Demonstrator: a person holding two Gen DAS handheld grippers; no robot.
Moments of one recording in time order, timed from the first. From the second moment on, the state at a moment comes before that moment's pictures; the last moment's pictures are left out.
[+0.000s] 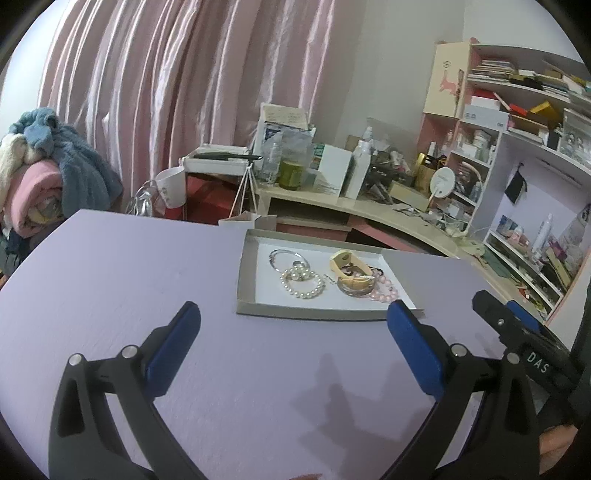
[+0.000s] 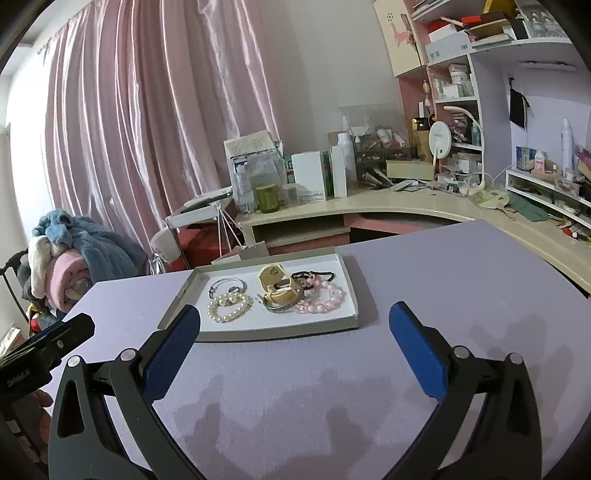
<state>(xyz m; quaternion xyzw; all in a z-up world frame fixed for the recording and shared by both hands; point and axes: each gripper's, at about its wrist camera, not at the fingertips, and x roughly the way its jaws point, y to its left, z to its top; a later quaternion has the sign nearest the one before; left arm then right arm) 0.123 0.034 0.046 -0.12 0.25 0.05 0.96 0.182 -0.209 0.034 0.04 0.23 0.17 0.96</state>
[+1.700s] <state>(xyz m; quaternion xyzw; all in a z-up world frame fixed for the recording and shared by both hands) 0.147 0.047 0.007 -0.11 0.21 0.01 0.97 0.198 -0.198 0.004 0.05 0.22 0.18 0.96</state>
